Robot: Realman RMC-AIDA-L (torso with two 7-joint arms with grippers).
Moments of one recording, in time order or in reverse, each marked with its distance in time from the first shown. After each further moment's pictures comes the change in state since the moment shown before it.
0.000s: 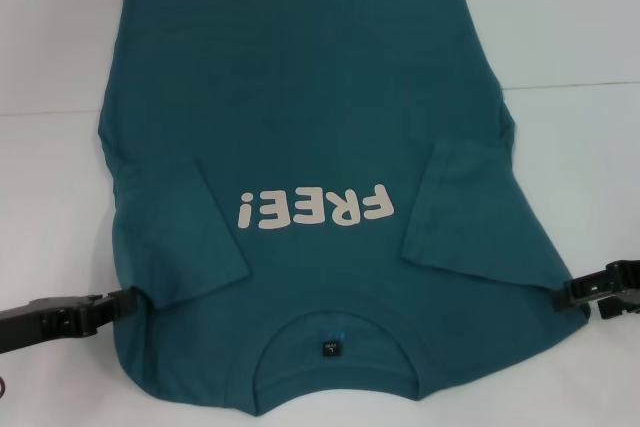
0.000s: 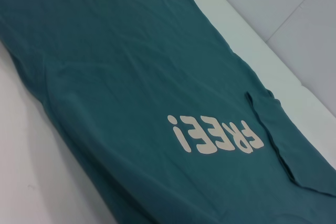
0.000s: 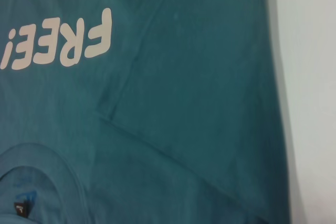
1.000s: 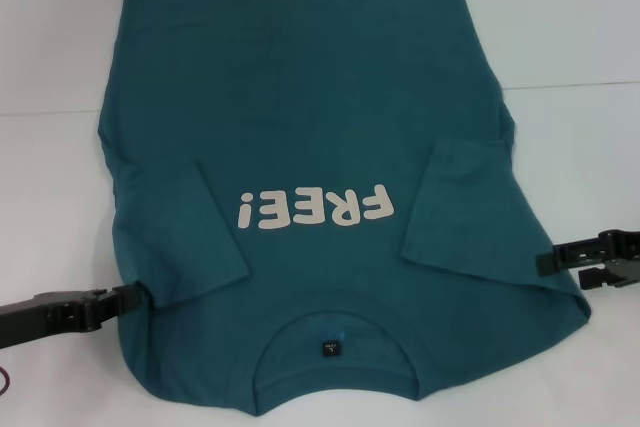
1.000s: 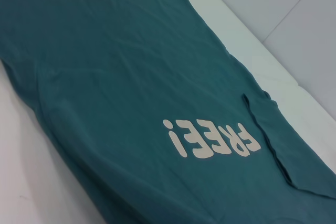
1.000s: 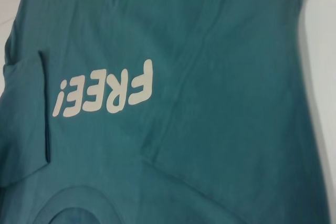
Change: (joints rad) left arm -0.013 0.000 0.000 -0.004 0.000 -0.002 0.003; right arm -0.023 -0.016 0.015 0.027 0.155 0.018 -0.017
